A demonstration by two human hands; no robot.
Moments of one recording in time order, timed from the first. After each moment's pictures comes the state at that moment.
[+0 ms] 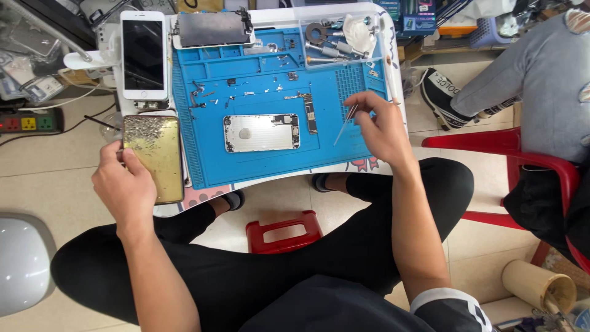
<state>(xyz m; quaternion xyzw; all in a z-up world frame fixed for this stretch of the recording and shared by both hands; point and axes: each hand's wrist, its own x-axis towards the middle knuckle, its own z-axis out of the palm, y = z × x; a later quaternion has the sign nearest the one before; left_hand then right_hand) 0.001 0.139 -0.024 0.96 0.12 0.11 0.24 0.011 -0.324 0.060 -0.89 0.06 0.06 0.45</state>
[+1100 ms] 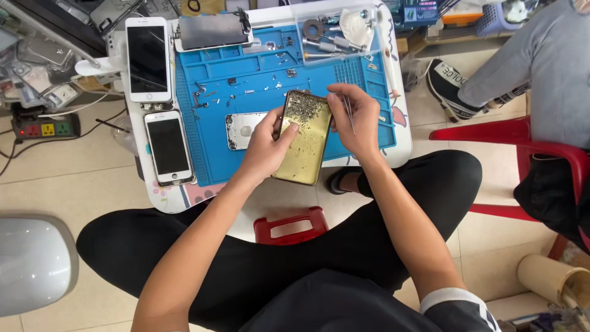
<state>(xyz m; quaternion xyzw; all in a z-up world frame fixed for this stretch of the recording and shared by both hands) 0.023 -0.075 -0.013 0.73 -0.05 -0.22 0.65 0.014 -0.289 0.000 -0.80 0.00 -0.13 0.59</state>
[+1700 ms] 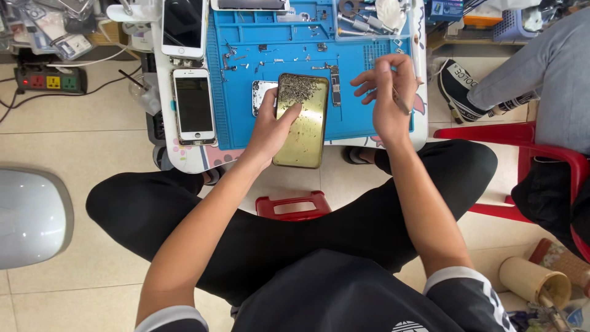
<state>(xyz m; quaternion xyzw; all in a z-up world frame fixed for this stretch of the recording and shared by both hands) -0.001 -0.035 0.031 0.68 0.10 -0.24 0.69 -0.001 -0.262 0.062 -0.80 -0.01 -0.12 0.59</state>
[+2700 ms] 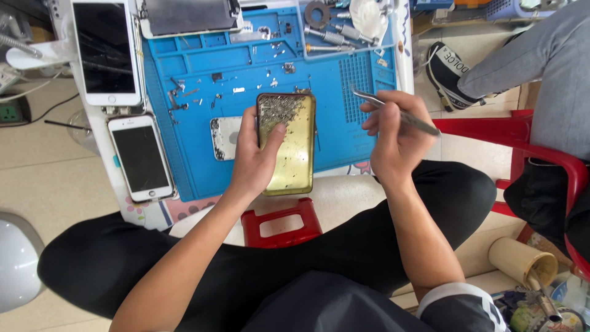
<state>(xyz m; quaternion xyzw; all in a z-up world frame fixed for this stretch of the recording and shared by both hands) 0.037 -0.076 -0.004 0.65 -0.02 -0.17 0.74 0.018 -0.307 0.031 -0.80 -0.01 -0.27 0.53</state>
